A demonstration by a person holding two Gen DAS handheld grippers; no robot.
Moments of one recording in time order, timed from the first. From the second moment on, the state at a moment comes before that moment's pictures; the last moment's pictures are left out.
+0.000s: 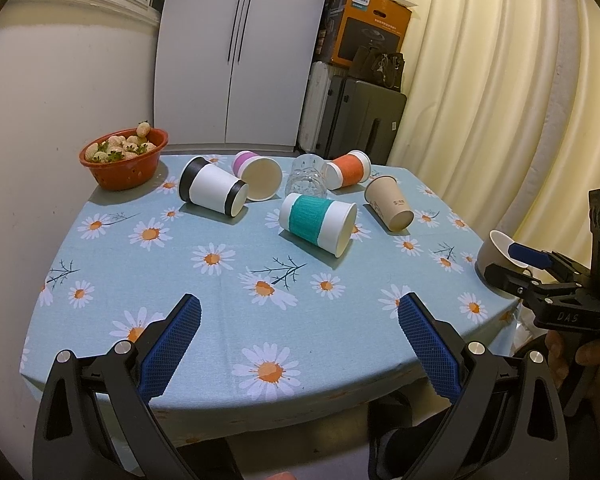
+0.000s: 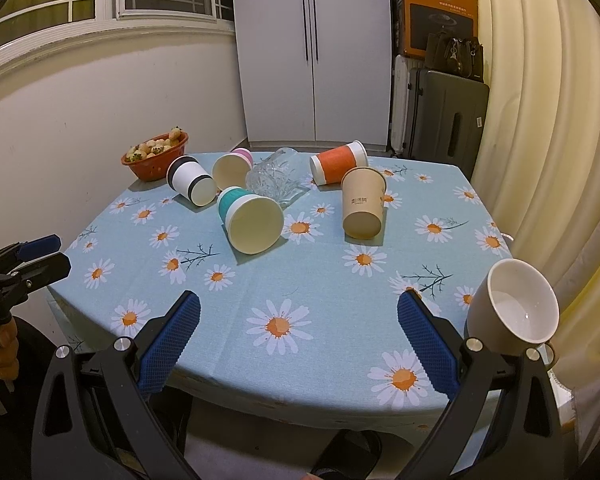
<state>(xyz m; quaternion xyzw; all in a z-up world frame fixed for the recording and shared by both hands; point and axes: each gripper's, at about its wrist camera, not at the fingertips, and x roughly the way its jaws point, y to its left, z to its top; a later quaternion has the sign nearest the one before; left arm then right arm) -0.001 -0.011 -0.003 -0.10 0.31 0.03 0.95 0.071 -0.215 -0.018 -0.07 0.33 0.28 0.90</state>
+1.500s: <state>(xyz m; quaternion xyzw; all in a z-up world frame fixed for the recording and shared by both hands) 0.142 0.114 0.006 -0.40 0.35 0.14 0.83 0.119 -0.133 0.019 -0.13 0.32 0.36 0.87</state>
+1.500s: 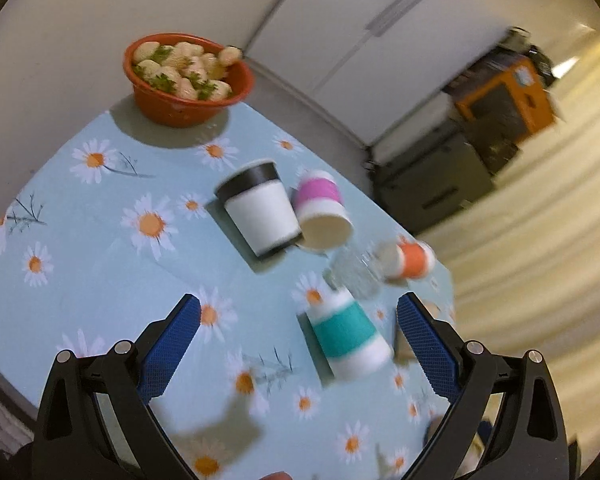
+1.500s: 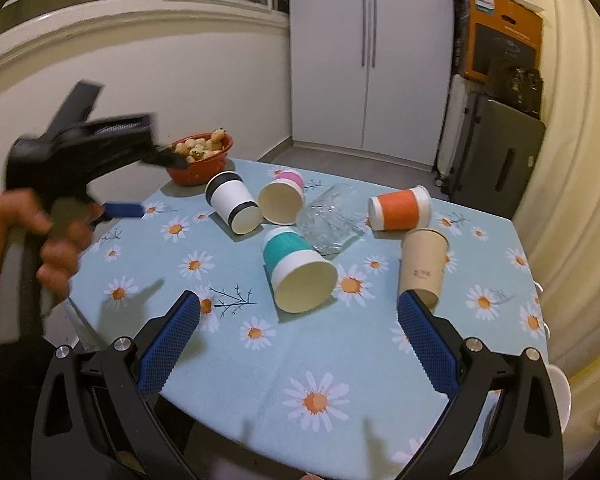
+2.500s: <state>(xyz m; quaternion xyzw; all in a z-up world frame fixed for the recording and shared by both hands) 0.264 0.181 -0.084 -0.41 0.47 0.27 0.74 0.151 -0.144 -0.011 -0.11 0.36 0.40 0.84</state>
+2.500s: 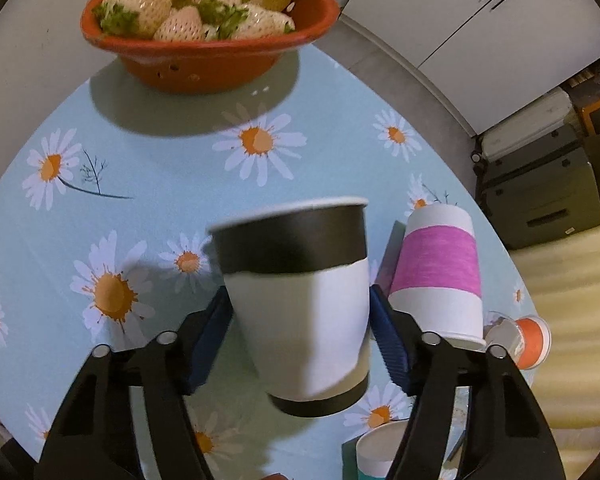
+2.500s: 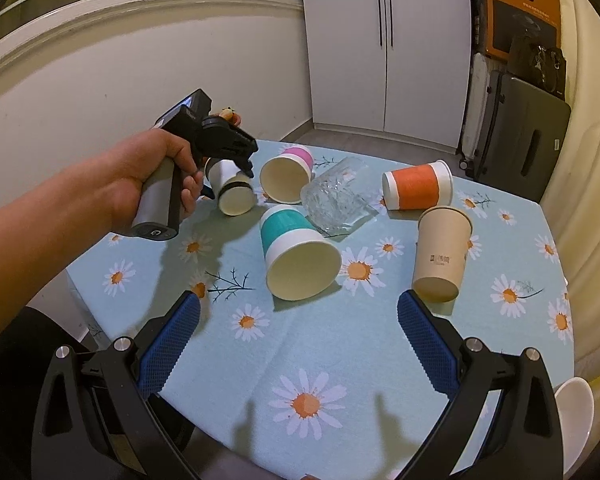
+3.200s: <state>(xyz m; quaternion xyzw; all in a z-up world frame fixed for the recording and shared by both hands) 0.189 0.101 -0.047 -0.31 0.52 0.16 0.78 0.151 -0.171 0.018 -0.04 0.36 0.40 0.84</state>
